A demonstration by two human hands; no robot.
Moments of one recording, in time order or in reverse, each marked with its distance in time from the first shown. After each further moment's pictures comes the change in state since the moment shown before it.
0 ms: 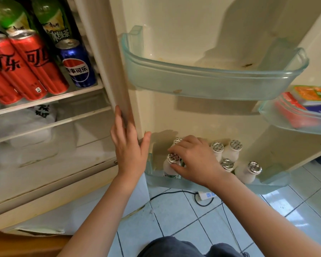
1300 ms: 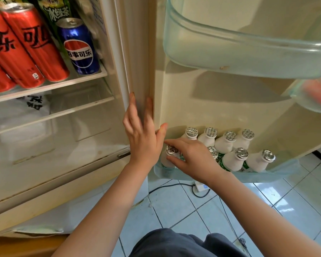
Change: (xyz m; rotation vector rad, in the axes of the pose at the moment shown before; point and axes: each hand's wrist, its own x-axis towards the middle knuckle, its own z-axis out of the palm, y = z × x) left_hand 0.003 -0.017 0.011 -0.002 -0.007 0.113; right_hand 0.011 -0.037 0.028 0.267 0.077 0.050
